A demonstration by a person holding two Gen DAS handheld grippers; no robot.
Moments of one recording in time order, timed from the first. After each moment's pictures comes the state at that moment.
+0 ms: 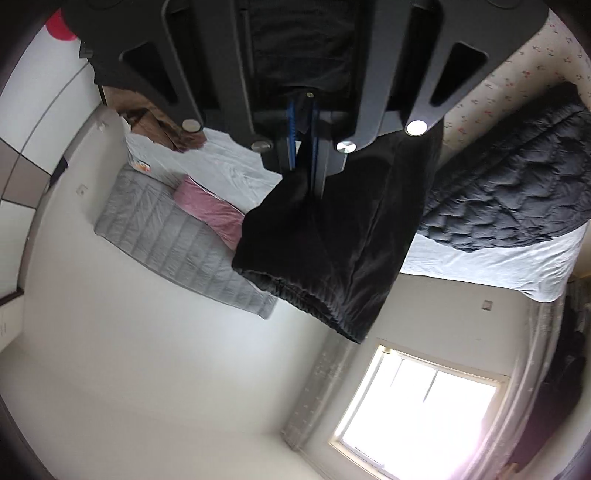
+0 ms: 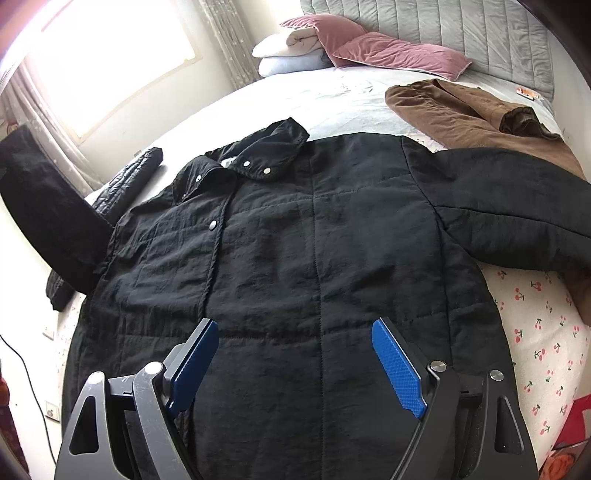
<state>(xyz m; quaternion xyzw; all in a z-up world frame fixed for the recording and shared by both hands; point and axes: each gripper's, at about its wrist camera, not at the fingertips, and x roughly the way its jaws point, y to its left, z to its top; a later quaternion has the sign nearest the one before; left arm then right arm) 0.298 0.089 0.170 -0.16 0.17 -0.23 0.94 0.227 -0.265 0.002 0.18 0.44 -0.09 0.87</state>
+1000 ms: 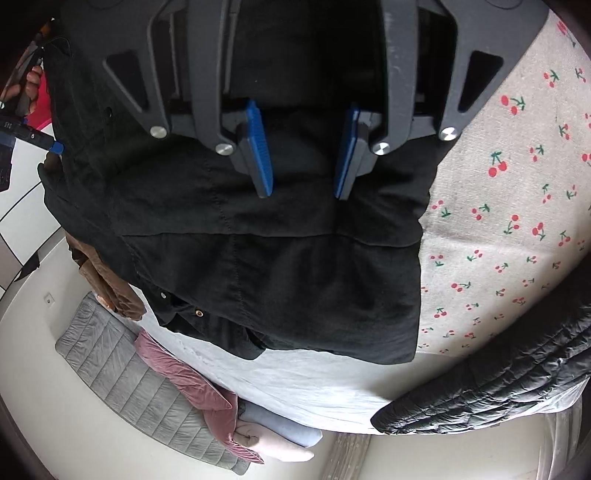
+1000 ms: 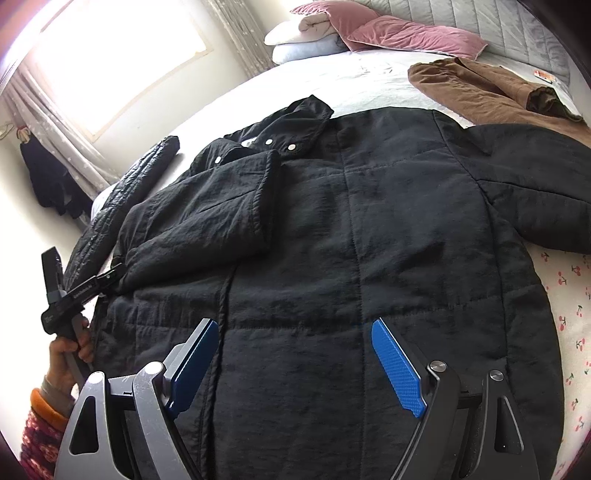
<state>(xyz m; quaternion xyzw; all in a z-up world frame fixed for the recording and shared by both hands) 0.336 0.088 -0.052 -0.08 0.44 -0.21 0.87 0.239 -0.251 -0.020 0.22 0.45 -0.05 0.86</state>
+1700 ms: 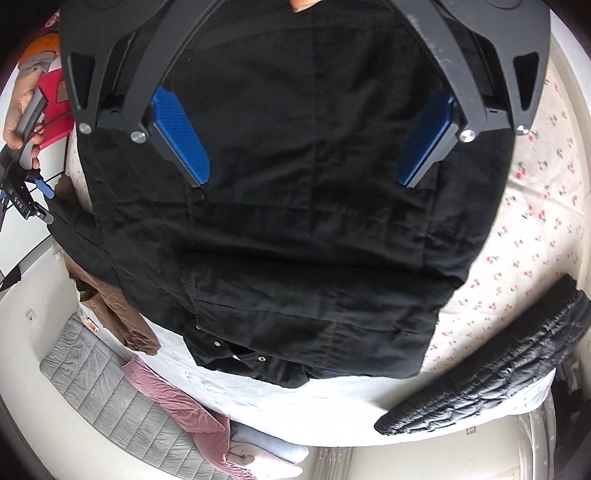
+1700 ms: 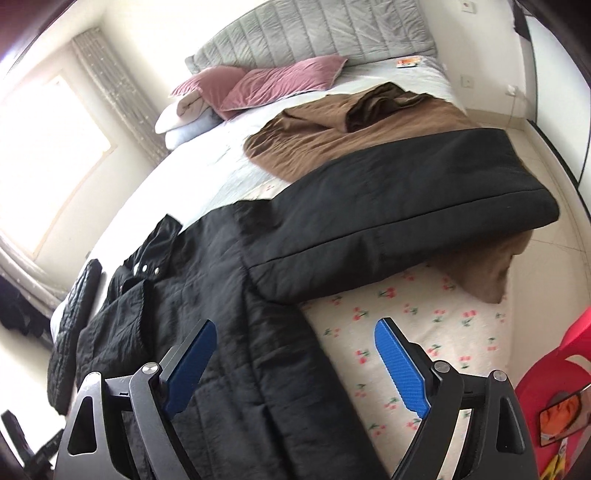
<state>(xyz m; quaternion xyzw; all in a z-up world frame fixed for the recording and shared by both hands) 0.184 0.024 0.009 -0.05 0.49 -0.15 0.86 0.124 -0.418 0.026 0.31 0.35 -0.24 0.85</state>
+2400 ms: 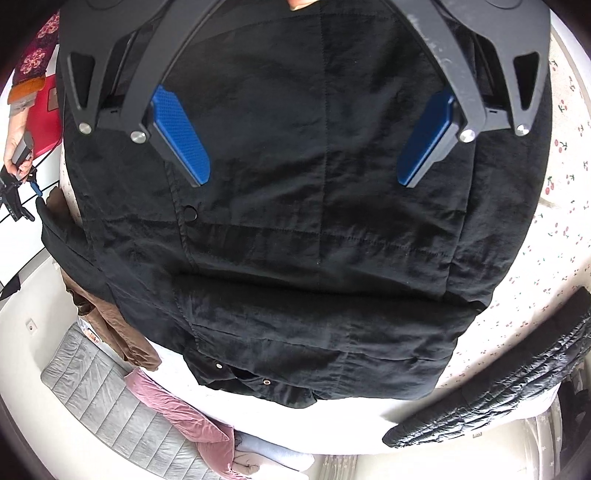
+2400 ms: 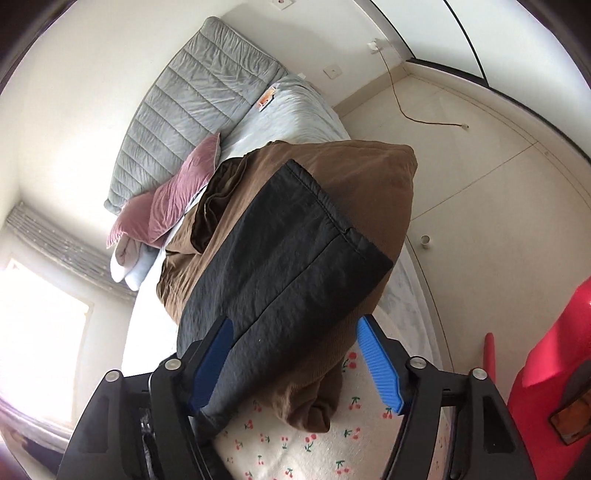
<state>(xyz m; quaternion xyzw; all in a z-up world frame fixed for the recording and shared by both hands) 0.185 0.011 -0.022 -0.04 0.49 -0.16 0.85 0.006 -0.608 -0.026 0.51 0.18 -0.34 0.77</state>
